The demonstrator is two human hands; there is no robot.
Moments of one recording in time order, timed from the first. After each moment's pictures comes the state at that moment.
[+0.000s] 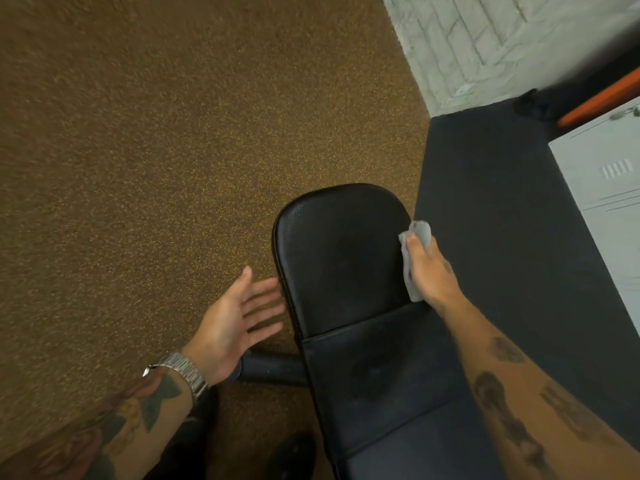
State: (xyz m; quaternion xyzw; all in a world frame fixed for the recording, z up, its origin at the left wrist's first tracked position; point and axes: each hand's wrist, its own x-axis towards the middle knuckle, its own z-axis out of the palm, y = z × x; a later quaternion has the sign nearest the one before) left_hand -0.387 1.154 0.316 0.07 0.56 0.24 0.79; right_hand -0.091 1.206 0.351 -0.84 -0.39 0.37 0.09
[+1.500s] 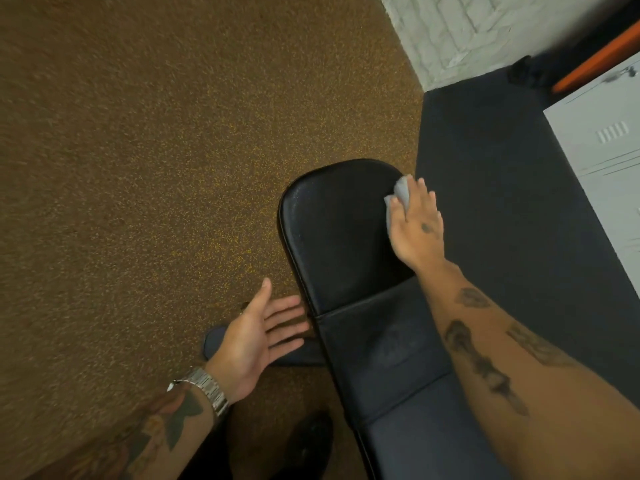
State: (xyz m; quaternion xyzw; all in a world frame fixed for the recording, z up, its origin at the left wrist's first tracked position) left_hand -0.383 1.118 0.322 0.08 0.57 0.17 0.80; right_hand -0.117 1.219 0.321 -0.83 -0.51 0.22 0.05
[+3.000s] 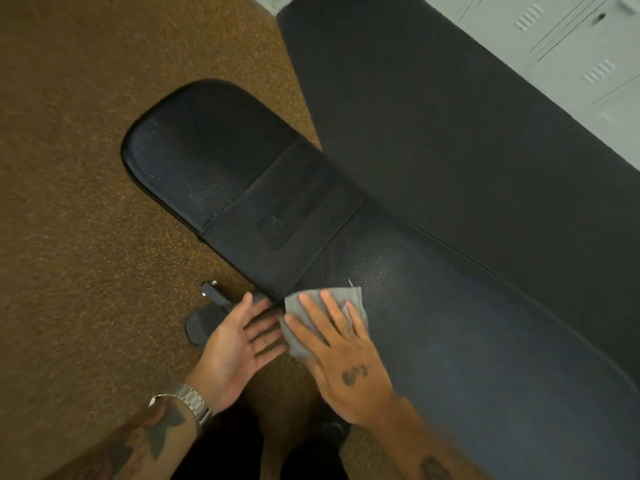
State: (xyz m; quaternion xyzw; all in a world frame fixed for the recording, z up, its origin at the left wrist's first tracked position) left_hand -0.338 0.974 0.337 0.15 0.54 0.04 0.83; right_hand -0.196 0.833 0.334 -0.73 -0.66 0.19 -0.02
